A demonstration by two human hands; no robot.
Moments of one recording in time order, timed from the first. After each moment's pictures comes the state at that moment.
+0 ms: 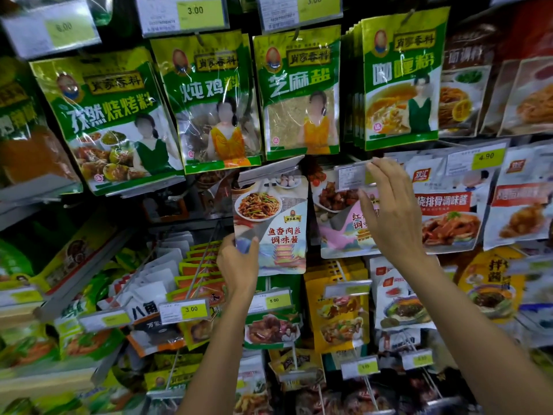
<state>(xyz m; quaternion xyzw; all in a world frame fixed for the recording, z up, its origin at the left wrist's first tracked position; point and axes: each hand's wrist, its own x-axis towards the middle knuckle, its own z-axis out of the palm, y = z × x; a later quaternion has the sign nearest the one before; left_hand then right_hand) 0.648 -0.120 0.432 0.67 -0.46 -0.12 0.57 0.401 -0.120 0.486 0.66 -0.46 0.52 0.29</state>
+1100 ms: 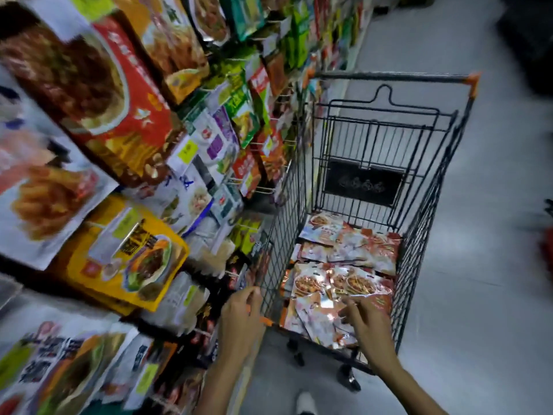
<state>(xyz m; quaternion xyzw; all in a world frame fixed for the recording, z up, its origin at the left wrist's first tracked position) 0.148 -0.022 0.206 0.32 -0.87 -0.36 0.09 0.063 0.192 0.168 0.04 -0.84 0.51 -0.17</state>
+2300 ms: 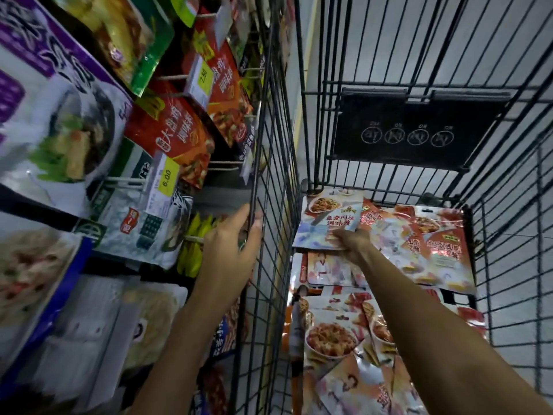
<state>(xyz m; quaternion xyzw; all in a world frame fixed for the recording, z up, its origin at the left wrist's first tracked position) -0.160 -0.161 0.063 0.11 -0.92 -0.36 0.09 -0.287 0.016 -0.143 -0.35 -0.61 0.65 -0.29</state>
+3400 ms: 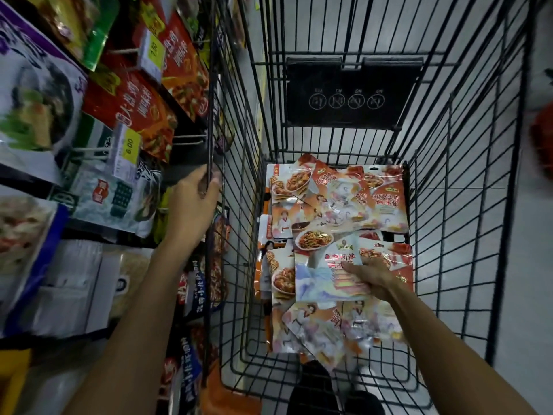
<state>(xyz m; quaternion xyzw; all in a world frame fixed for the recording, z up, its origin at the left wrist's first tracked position) -0.161 -0.154 0.067 0.16 -0.93 -0.33 0.08 -0.133 0.161 -0.081 -0.33 -0.61 0.59 -0.41</state>
